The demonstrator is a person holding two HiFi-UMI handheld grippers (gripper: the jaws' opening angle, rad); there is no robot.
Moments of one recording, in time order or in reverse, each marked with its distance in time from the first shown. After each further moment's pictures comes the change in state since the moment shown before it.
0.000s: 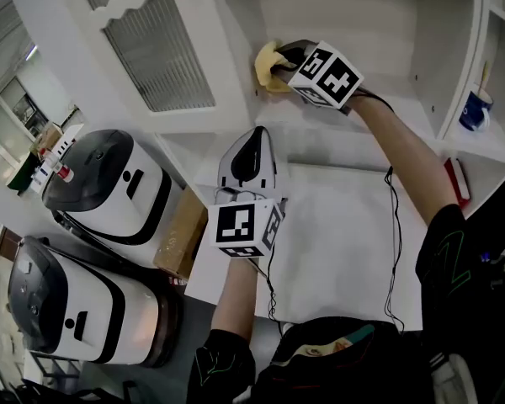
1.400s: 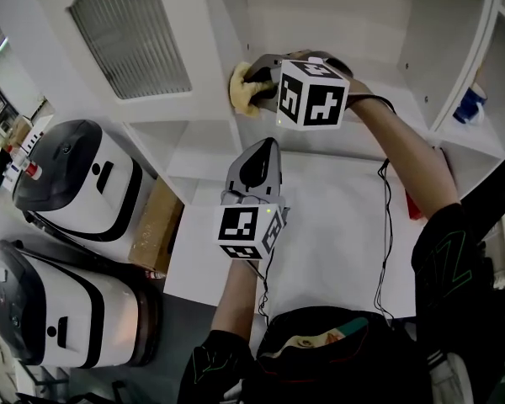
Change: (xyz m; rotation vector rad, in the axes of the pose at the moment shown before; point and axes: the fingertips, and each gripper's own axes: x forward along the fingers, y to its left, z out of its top) left arm 0.000 -0.030 -0.083 -0.180 0.133 -0.112; right arm -0.005 0.102 -0.021 -0.479 0.217 0.306
